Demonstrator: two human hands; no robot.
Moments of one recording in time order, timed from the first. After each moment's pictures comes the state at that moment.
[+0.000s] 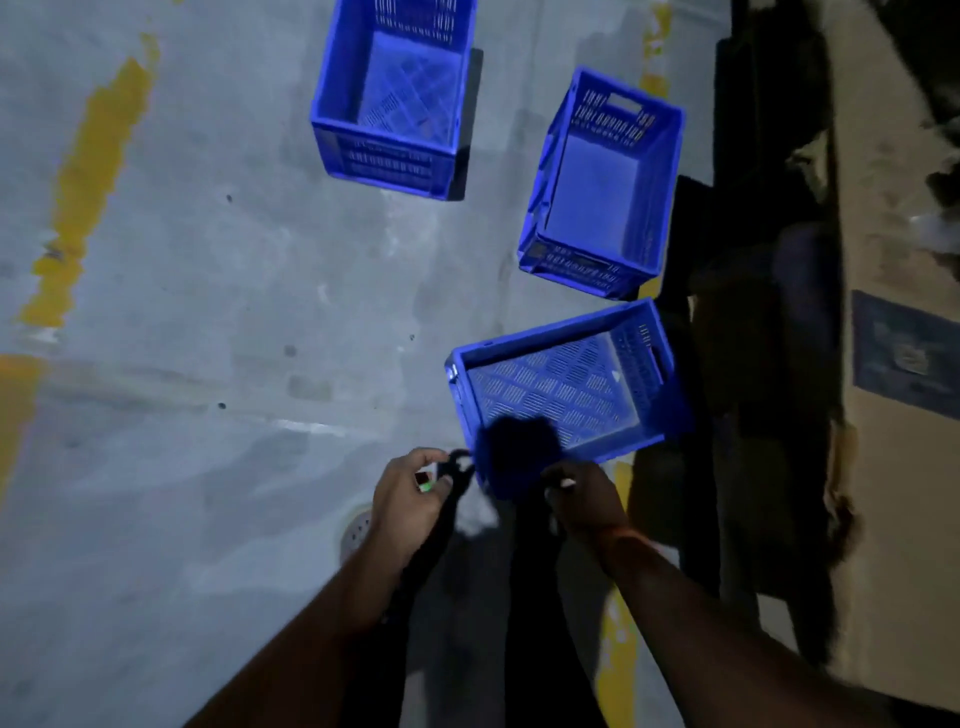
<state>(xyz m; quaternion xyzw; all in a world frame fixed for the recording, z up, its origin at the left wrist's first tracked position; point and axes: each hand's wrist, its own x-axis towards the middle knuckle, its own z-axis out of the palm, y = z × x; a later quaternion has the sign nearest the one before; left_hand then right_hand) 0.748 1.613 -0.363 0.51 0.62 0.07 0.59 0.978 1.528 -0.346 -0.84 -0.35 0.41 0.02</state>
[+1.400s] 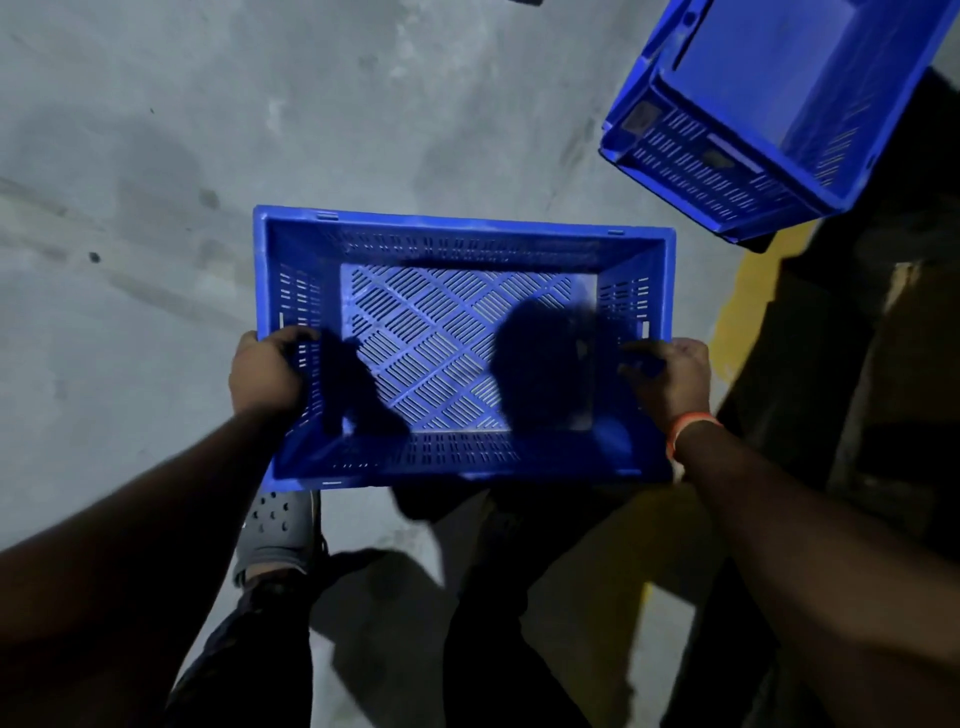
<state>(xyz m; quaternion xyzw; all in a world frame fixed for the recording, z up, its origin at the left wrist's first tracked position) 0.751 1.683 -0.641 0.54 0.78 -0.04 0.32 1.194 1.614 -0.629 -0.84 -0.45 0.30 0.03</state>
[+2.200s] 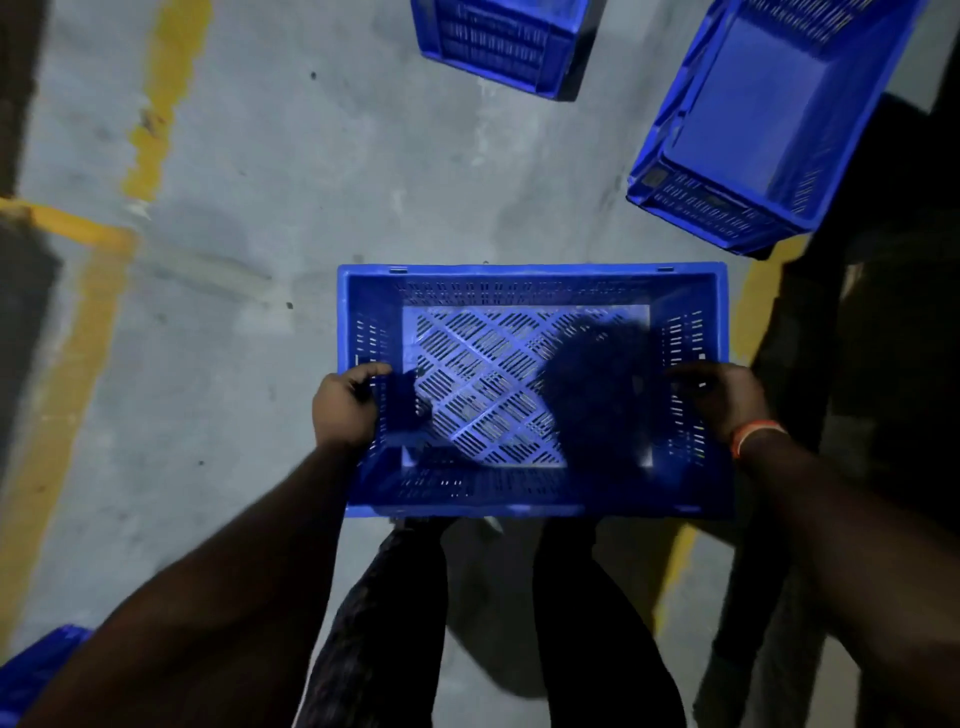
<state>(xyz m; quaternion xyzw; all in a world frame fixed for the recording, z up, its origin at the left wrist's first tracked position) 0.664 1.660 -0.432 0.52 0.76 0.05 0.39 1.129 1.586 -0.428 -0.81 -0.42 0.41 0.07</state>
